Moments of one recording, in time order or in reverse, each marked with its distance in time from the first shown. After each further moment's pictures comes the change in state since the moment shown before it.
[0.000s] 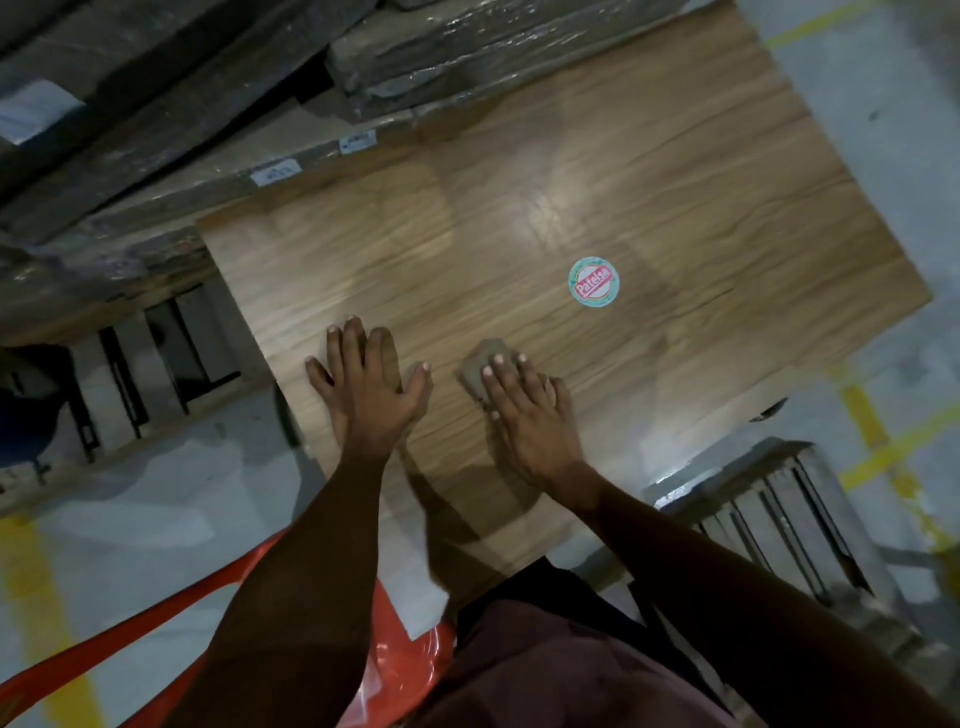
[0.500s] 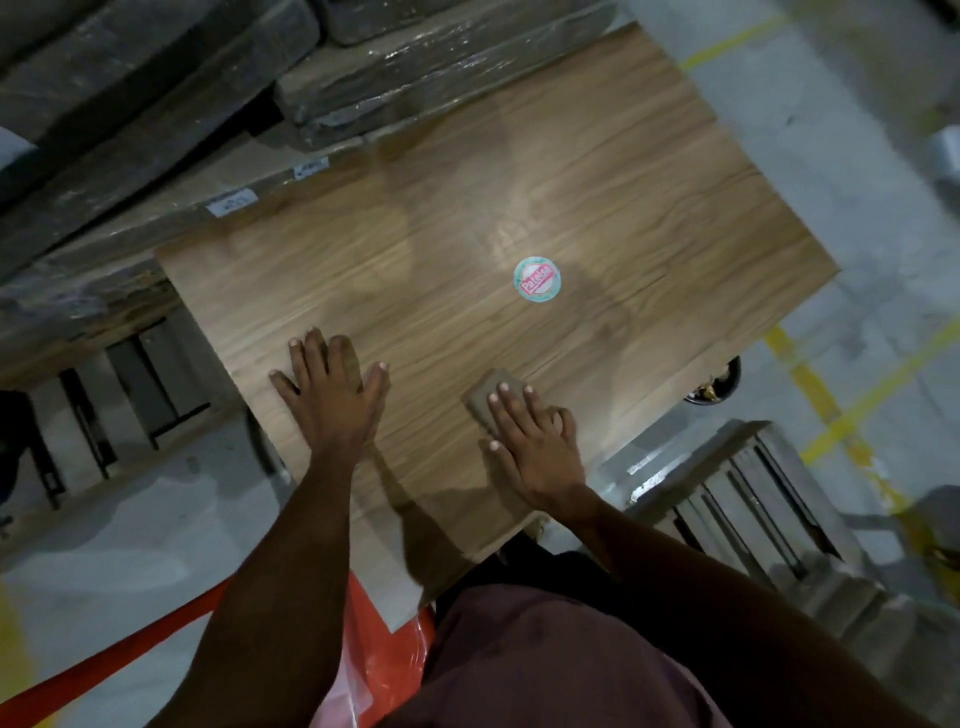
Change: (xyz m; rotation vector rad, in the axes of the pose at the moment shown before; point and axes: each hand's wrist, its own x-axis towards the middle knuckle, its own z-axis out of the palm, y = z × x) left_hand -0.002 0.000 0.009 0.036 0.022 -0.001; right_hand -0.074 0.026 -0.009 0.110 -0.109 0.142
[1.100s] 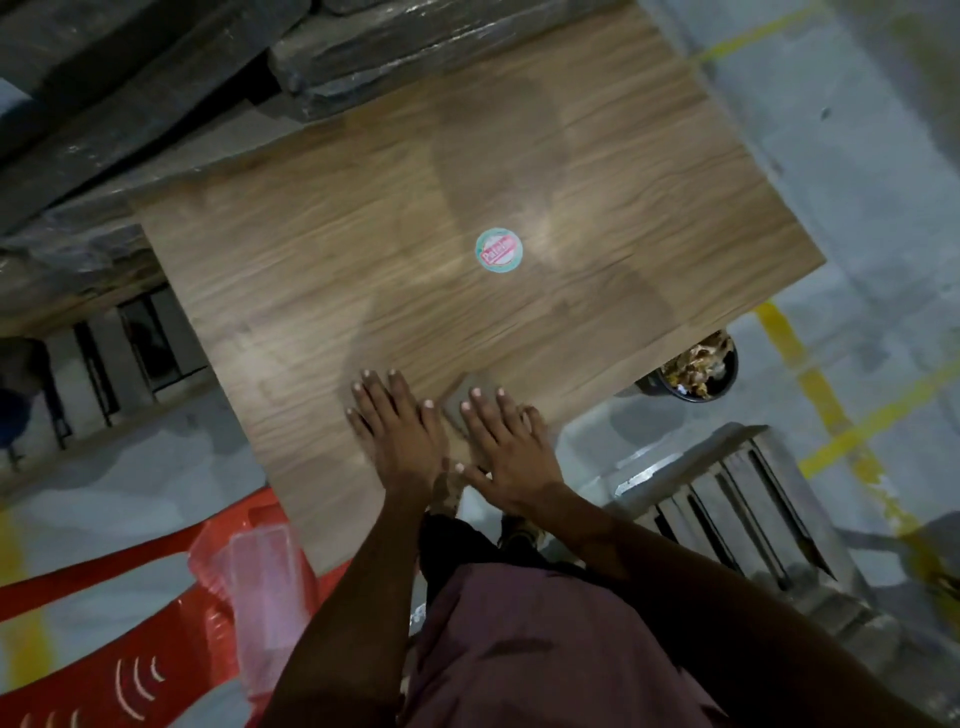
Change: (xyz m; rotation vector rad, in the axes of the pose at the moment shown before) left_hand -0.152 0.125 0.066 0.021 -0.023 -0.118; right_hand -0.056 0.051 0.006 0.066 -0.109 -0.204
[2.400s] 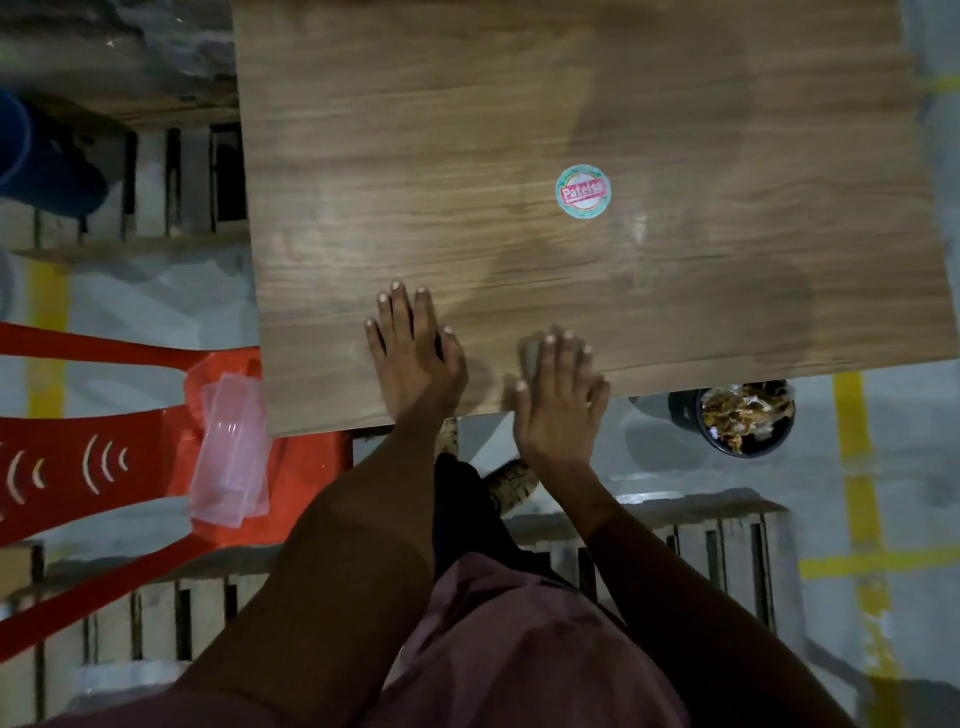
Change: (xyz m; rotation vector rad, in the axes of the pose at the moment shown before) left_hand -0.027 0.044 0.017 -0.153 0.345 -0.216; right_hand -0.003 0.069 0.002 0.029 0.134 0.140
